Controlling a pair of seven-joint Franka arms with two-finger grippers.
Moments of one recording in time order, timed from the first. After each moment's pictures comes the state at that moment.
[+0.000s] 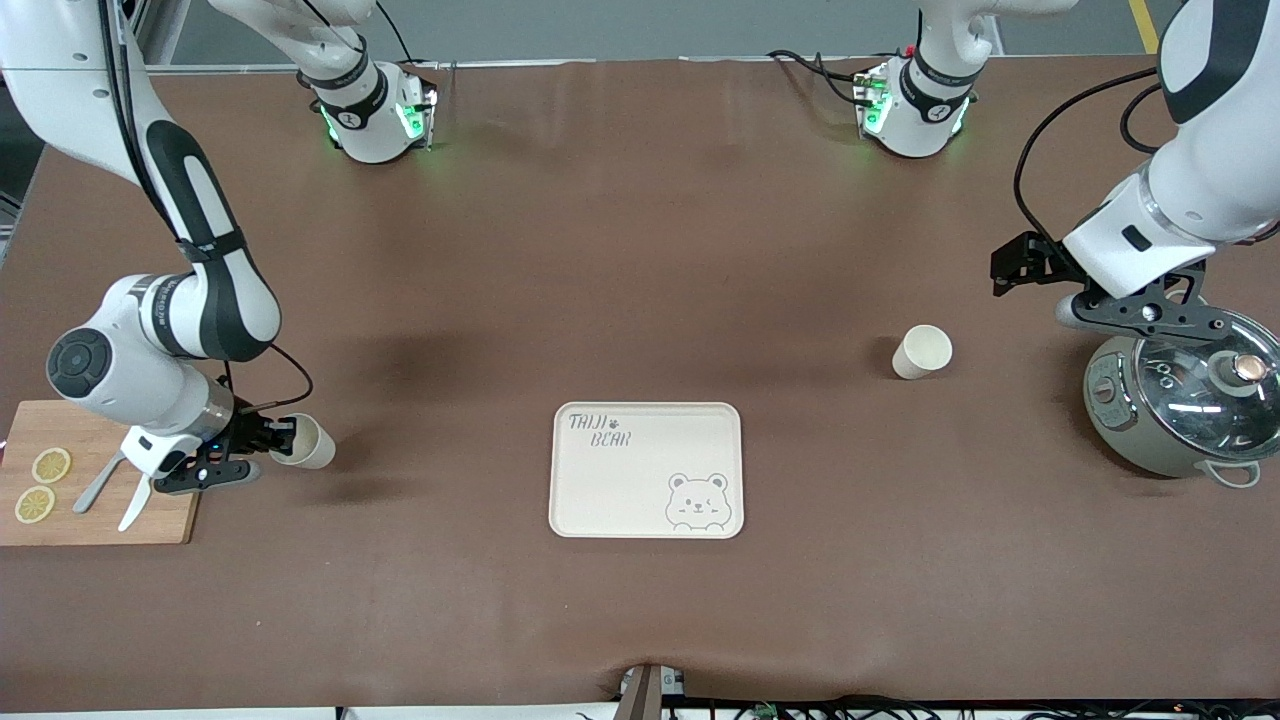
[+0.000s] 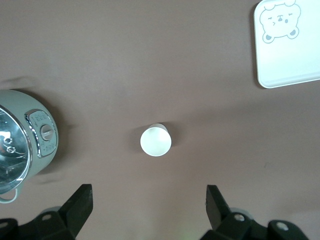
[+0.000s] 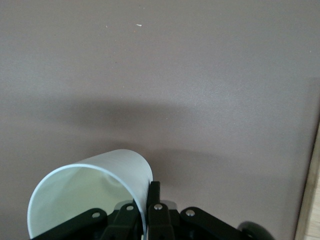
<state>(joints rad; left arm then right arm) -0.15 0.09 -0.03 -1.56 0.00 1.58 0.01 -0.12 0.49 0.07 -1.86 0.02 2.41 -0.23</state>
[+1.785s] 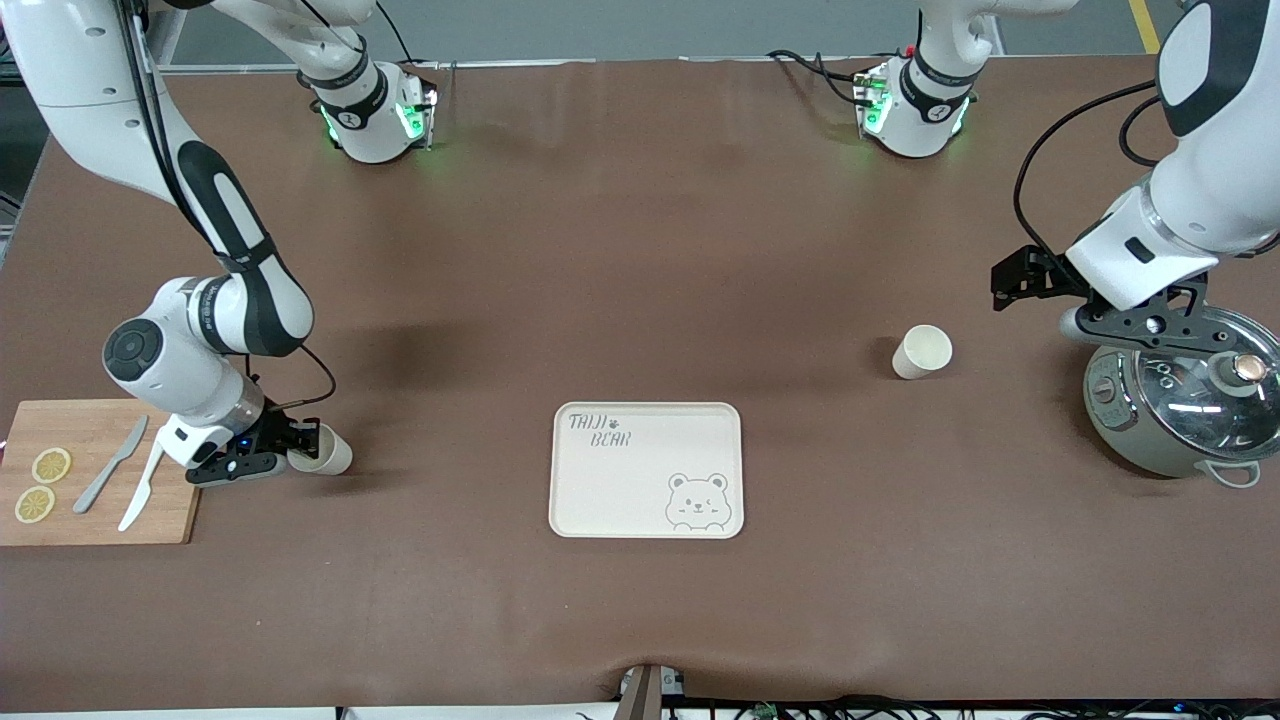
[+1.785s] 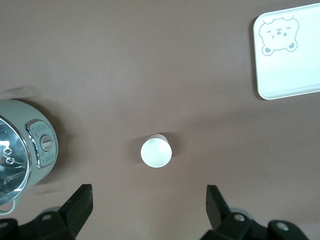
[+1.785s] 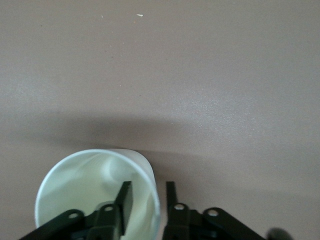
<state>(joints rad) -0.15 0.11 -0.03 -1.55 0.00 1.63 0.01 -0.12 0.53 0.08 -1.96 0.02 2.63 -0.23</state>
